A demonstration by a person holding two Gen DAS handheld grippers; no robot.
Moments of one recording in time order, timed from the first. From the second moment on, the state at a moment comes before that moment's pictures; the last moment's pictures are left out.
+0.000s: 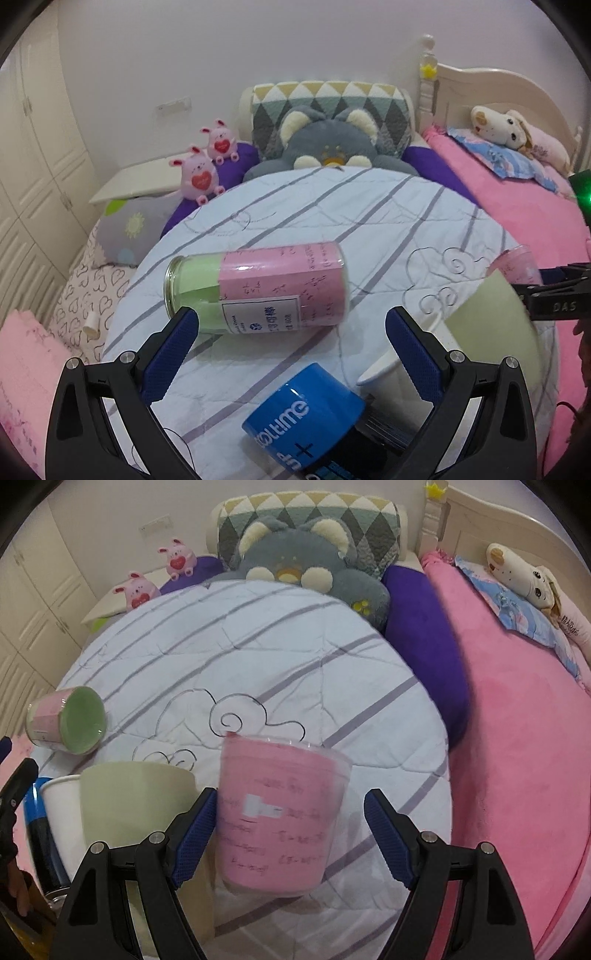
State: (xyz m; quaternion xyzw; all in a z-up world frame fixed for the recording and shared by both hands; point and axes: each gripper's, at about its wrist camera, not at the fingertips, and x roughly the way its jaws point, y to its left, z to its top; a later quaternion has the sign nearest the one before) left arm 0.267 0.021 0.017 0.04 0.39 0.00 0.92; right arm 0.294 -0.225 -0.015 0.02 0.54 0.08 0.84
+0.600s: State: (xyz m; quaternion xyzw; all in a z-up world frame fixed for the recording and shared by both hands) left arm 0.271 0.024 0.011 0.04 0.41 0.01 0.91; right arm 0.290 -0.223 -0.006 0.03 0.53 0.10 0.84
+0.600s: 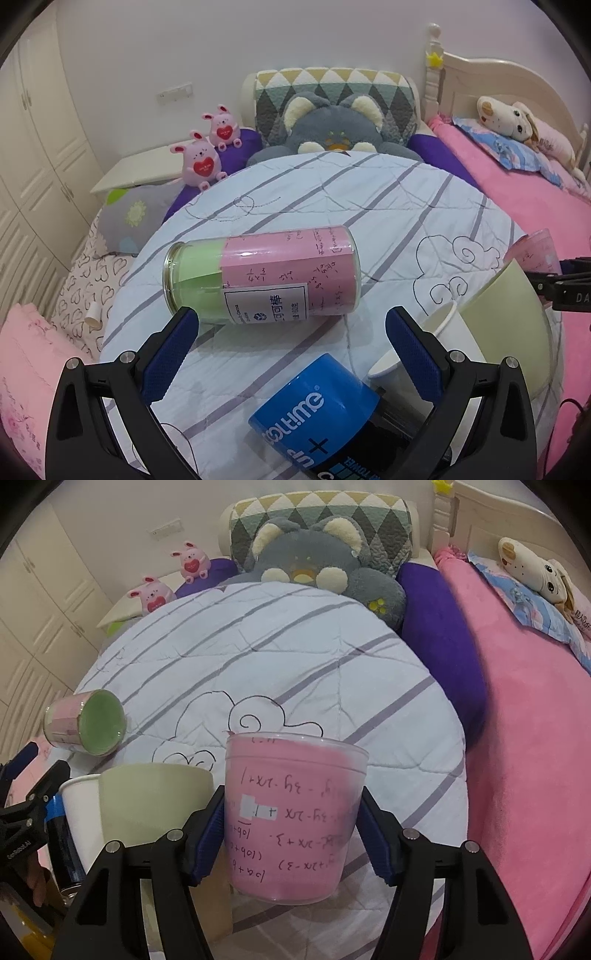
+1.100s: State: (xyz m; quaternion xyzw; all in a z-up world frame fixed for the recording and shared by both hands) left arm 0.245 0.020 0.031 0.05 0.40 0.00 0.91; right arm 0.254 -0.233 0.028 0.03 0.51 0.09 0.86
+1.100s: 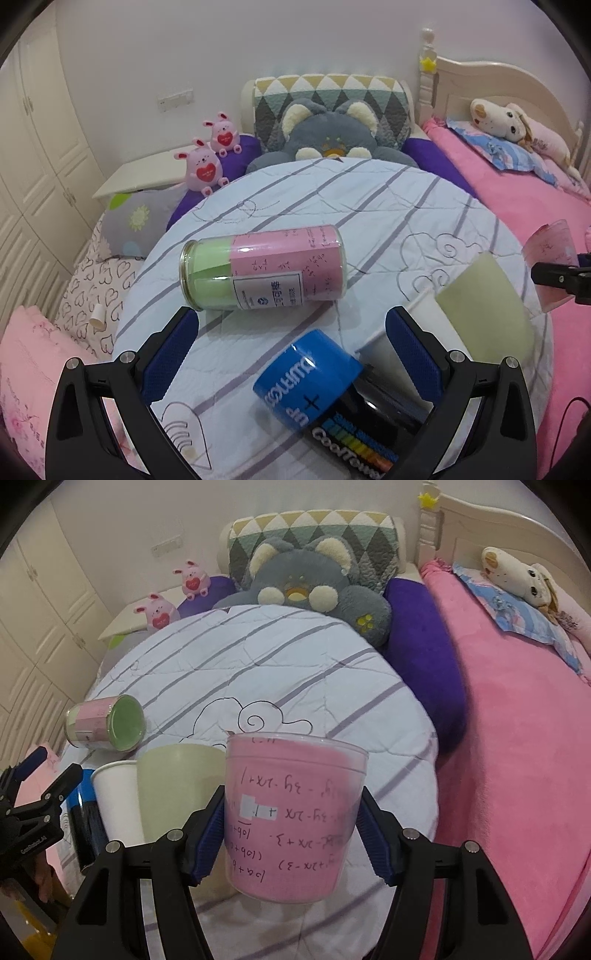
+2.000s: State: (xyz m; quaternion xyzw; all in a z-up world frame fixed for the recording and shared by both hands) left arm 0.131 0.079 0.012 0.06 0.41 -0.02 0.91; right arm 0.136 -0.129 0.011 -0.01 0.53 0.15 0.83
